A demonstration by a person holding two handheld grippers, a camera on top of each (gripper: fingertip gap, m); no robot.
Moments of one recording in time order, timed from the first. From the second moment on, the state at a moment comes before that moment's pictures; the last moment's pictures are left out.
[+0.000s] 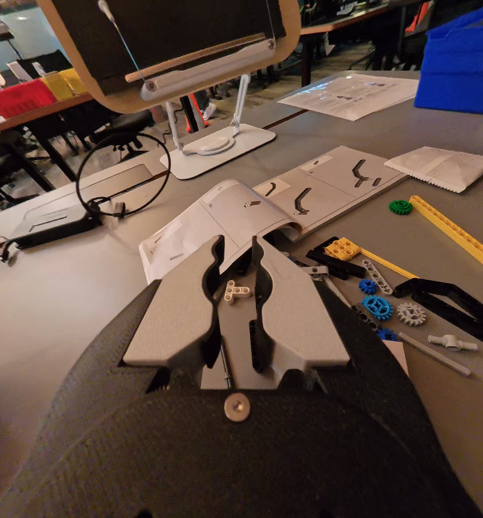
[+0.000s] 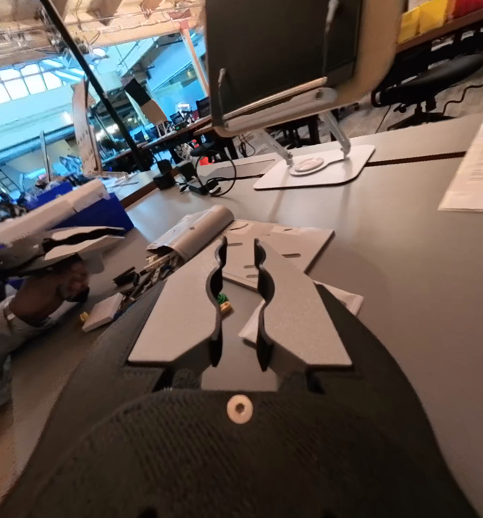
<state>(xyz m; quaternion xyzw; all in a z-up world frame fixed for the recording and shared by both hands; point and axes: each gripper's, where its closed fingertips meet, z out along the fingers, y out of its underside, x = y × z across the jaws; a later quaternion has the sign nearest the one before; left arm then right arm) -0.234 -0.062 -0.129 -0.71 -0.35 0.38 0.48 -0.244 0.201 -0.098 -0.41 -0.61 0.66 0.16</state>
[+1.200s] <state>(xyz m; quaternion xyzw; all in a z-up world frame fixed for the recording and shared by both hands) -0.239 -0.068 -0.131 -0.70 -0.38 0.33 0.50 -0.214 0.172 -0.127 -0.38 -0.68 0.61 0.15</state>
